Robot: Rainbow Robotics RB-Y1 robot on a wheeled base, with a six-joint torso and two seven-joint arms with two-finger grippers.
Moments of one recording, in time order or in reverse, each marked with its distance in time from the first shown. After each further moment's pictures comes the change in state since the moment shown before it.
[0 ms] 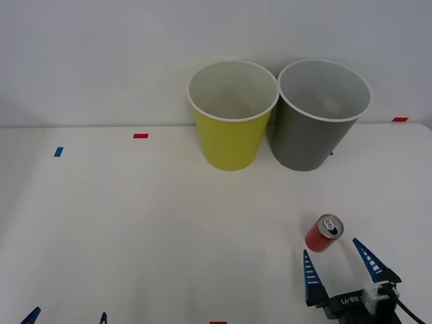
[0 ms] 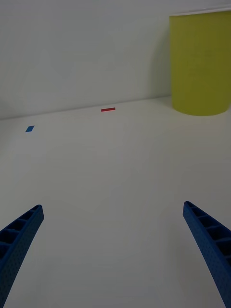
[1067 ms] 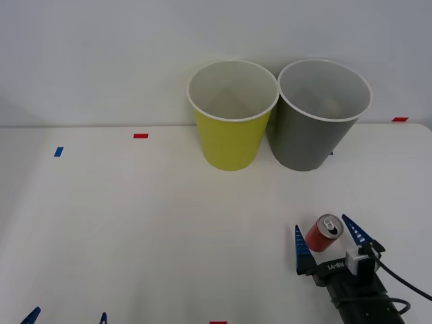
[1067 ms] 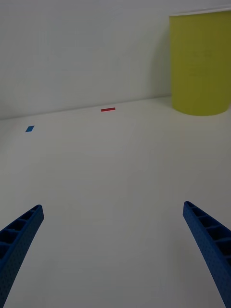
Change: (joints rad) right arm -0.134 0.038 -0.026 0.001 -0.007 0.163 0.015; left arm 0.000 0.000 0.000 0.000 0.000 0.000 0.000
